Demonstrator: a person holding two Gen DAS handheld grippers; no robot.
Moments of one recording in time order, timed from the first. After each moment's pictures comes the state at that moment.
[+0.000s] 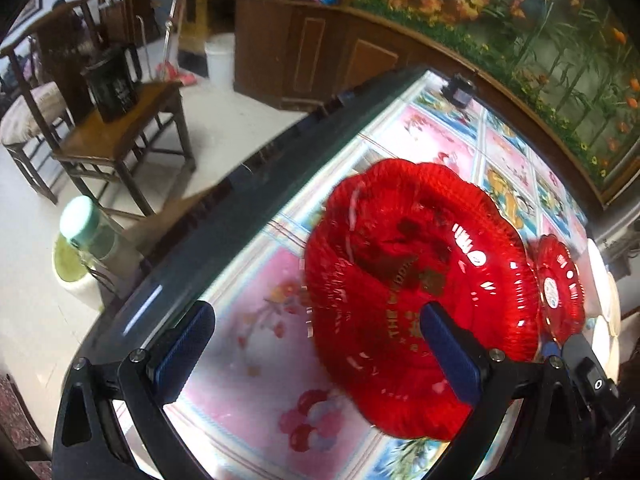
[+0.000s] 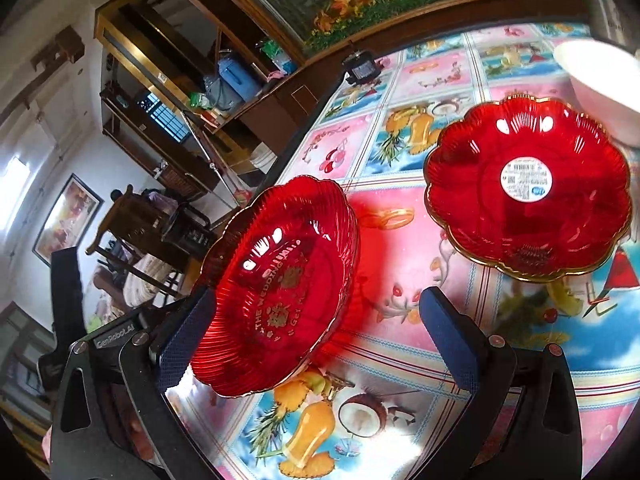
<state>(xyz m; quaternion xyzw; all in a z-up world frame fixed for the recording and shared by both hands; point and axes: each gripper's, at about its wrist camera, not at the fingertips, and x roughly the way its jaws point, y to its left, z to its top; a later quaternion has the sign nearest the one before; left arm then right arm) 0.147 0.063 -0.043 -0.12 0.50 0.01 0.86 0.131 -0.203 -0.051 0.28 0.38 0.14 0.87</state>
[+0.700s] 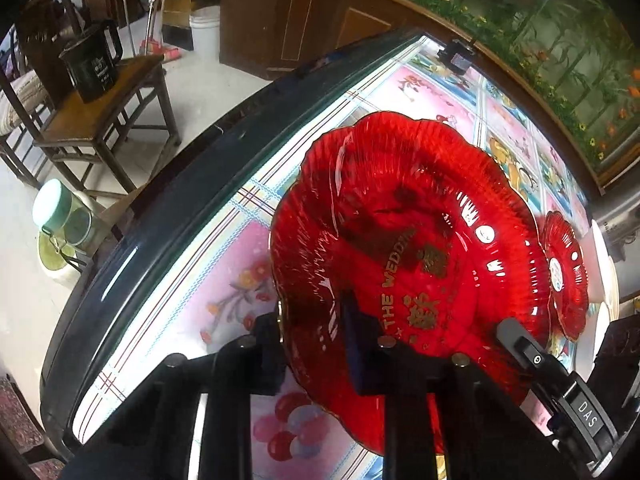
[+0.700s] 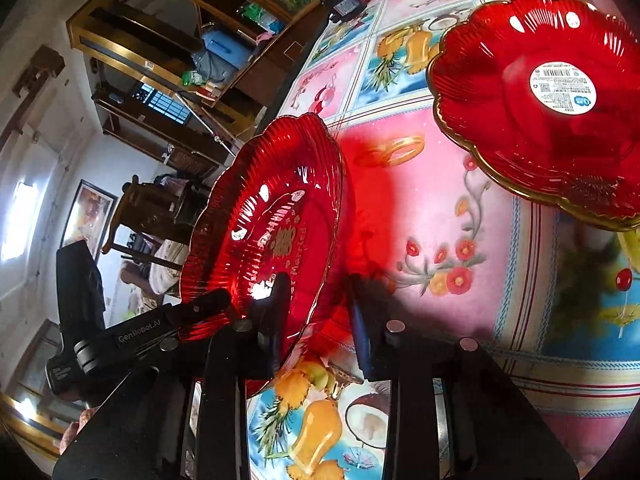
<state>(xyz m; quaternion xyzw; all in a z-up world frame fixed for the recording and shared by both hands) 0.155 0.058 -0.063 -0.12 0.54 -0.01 0.83 0.155 -0.189 -0.096 0.33 0.45 0.17 0.81</state>
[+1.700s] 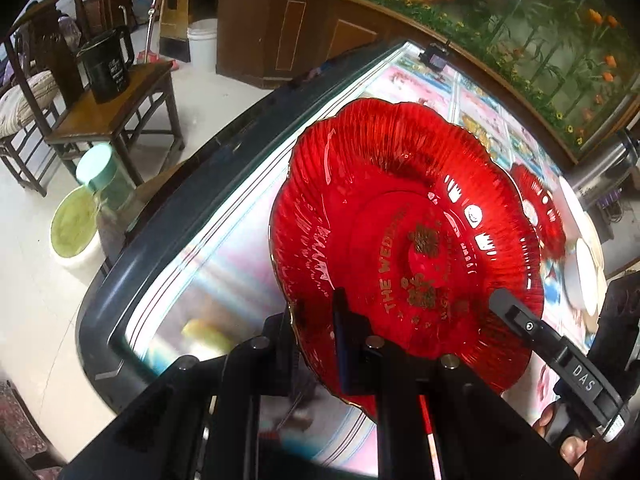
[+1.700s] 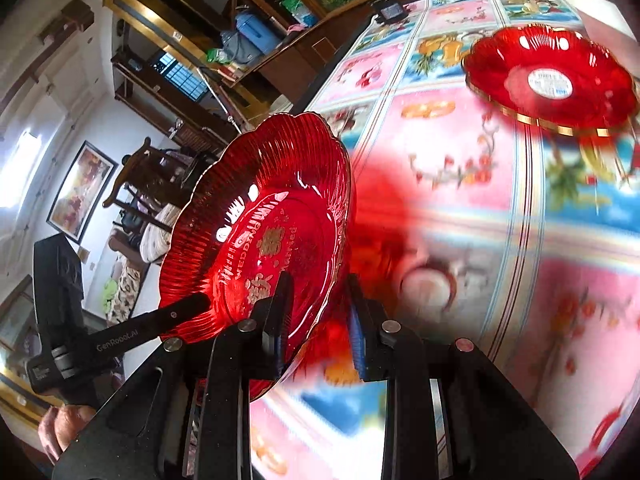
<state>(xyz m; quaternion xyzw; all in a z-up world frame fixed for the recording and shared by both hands) 0.068 0.089 -0.047 -0.11 0.53 -0.03 0.84 0.093 -0.156 -0.078 0.26 0.45 0.20 0.83</state>
